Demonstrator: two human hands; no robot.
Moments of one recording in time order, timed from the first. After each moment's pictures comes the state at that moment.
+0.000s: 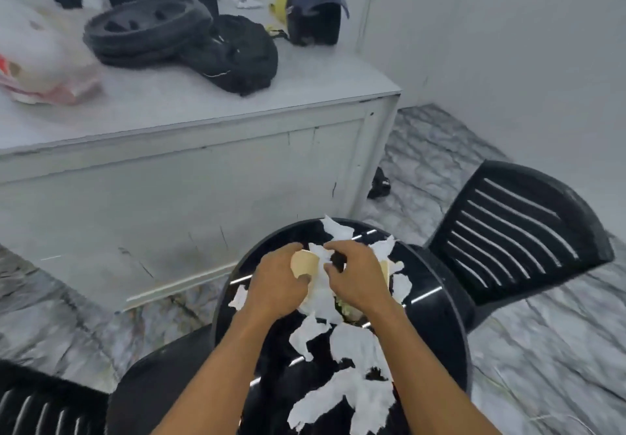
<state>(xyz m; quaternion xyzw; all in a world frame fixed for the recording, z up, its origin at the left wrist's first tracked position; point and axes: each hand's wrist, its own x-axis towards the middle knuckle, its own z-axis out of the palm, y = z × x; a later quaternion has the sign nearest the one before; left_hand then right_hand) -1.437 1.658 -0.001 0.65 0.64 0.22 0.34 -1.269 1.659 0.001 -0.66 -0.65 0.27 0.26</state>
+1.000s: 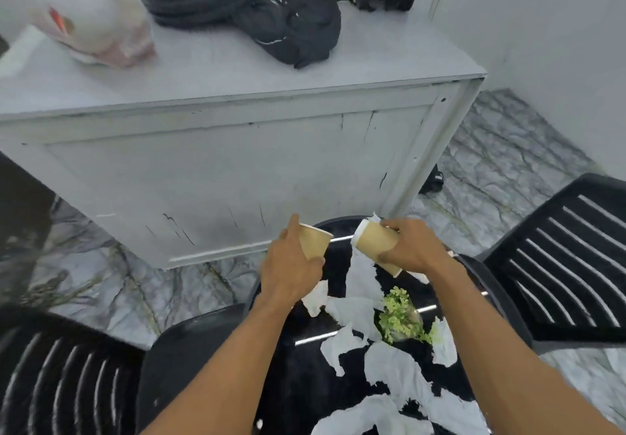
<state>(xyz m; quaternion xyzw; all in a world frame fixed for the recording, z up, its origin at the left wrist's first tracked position) -1.462 1.716 -0.042 0.56 0.75 0.20 0.29 -1.238 1.778 -0.012 -0.67 -0.69 0.28 0.02</state>
